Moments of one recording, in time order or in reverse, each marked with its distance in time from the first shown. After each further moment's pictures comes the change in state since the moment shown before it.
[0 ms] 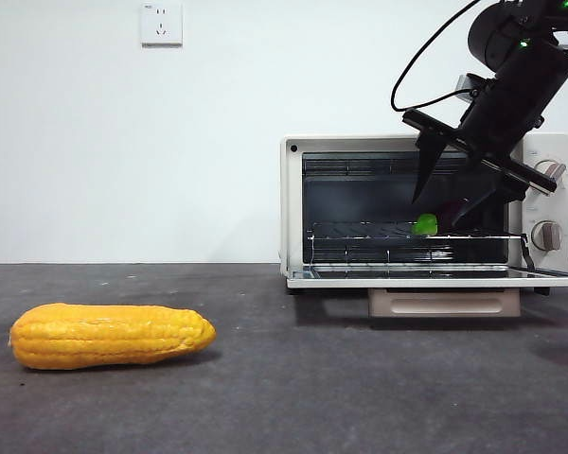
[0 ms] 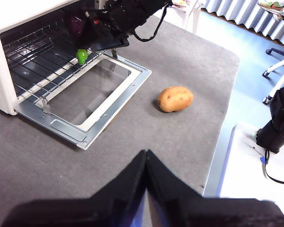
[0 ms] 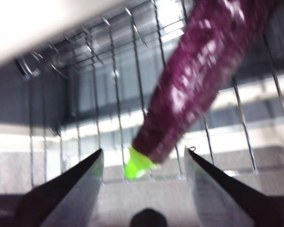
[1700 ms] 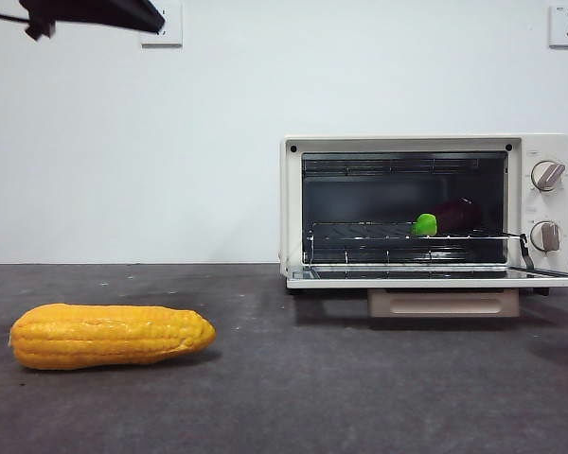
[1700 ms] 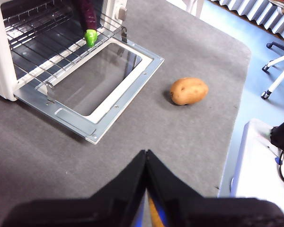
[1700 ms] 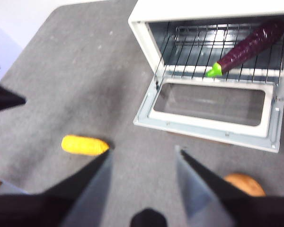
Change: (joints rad) left arm 0.000 0.181 0.000 0.100 -0.003 -0.001; right arm 0.006 -0.953 0.001 -0.742 -0.135 -0.382
